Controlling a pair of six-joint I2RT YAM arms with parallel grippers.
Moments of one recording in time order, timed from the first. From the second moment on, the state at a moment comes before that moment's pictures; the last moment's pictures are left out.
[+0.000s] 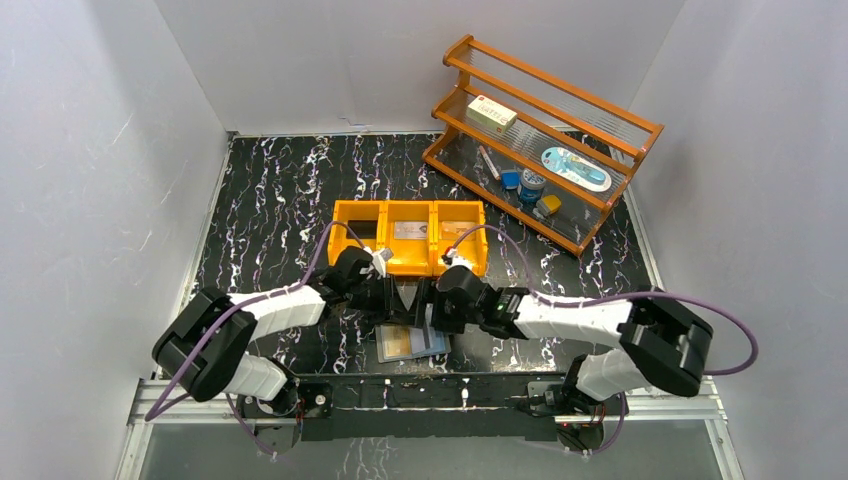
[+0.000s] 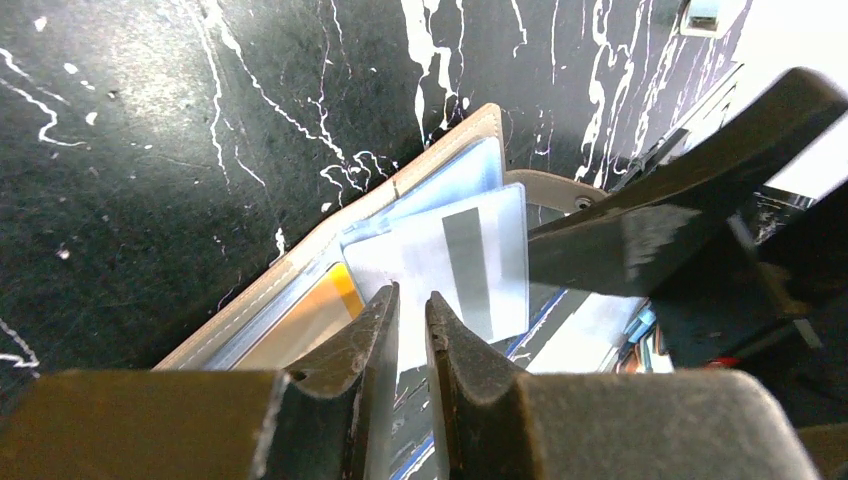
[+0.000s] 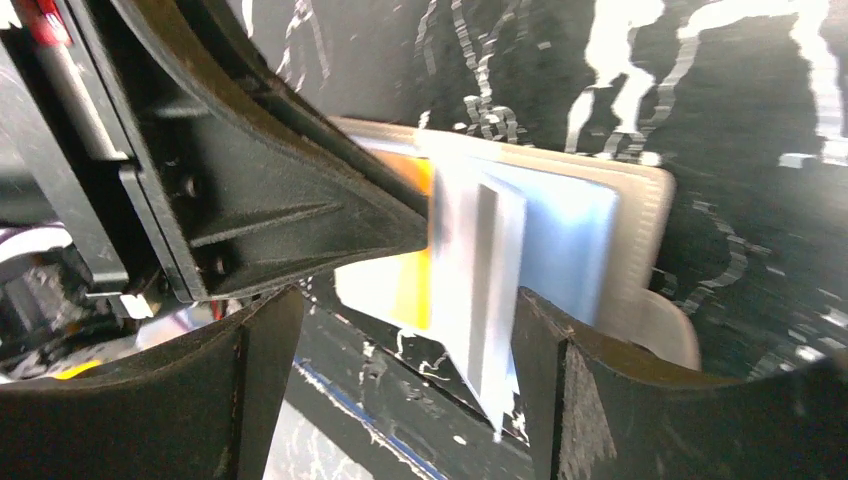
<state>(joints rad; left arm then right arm) -0.65 1.38 0.49 0.04 0.51 -0.80 1.10 1.39 0.63 0.03 -0.03 1.07</state>
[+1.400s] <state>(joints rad) -0.67 1.25 0.51 -0.08 0.42 -0.82 1.10 1.43 0.67 -0.17 0.02 1.03</state>
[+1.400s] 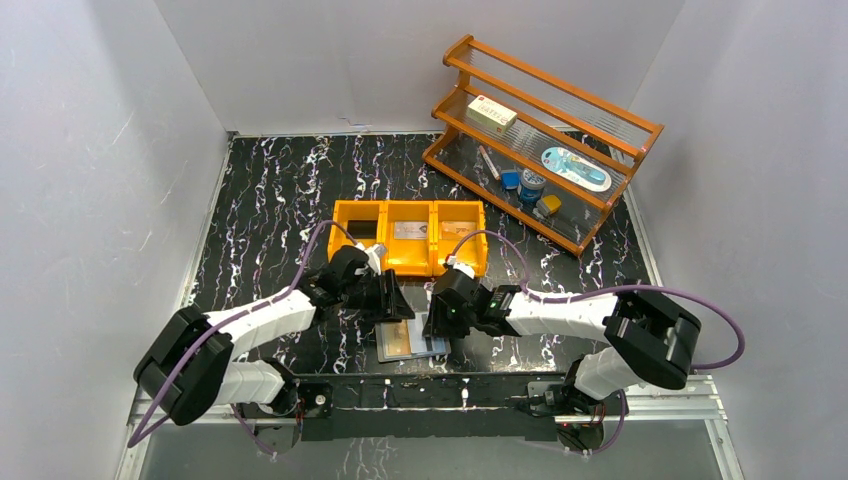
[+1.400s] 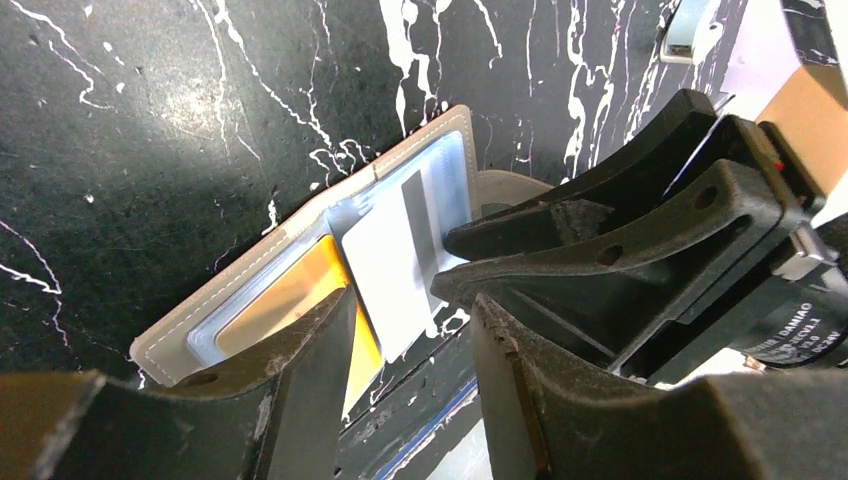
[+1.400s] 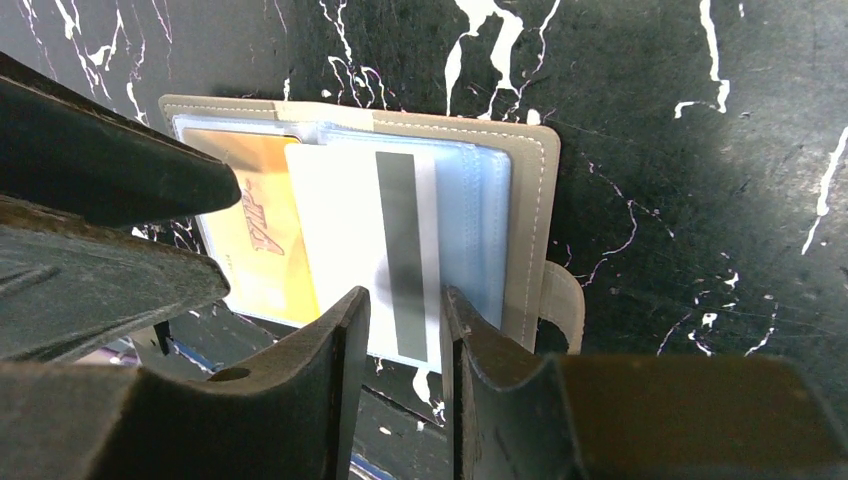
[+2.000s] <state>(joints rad) -0.69 1.31 0.42 0.06 0.43 -0.90 1.10 1.44 0.66 -0.17 0.03 1.08</state>
